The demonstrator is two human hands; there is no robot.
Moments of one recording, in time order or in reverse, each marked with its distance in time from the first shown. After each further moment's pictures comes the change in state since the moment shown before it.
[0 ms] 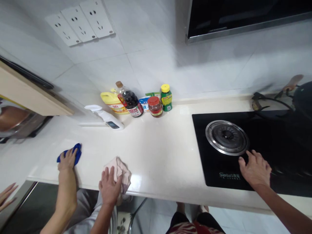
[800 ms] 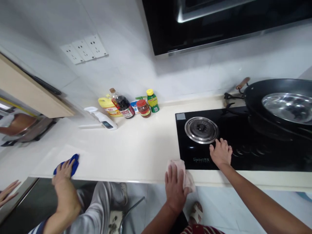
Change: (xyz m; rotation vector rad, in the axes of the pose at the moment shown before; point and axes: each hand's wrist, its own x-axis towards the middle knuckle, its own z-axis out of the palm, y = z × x) left_hand -0.241 0.288 0.073 -0.134 0.076 0.787; right_hand 0.007 -0.012 -0.006 0.111 -0.088 0.023
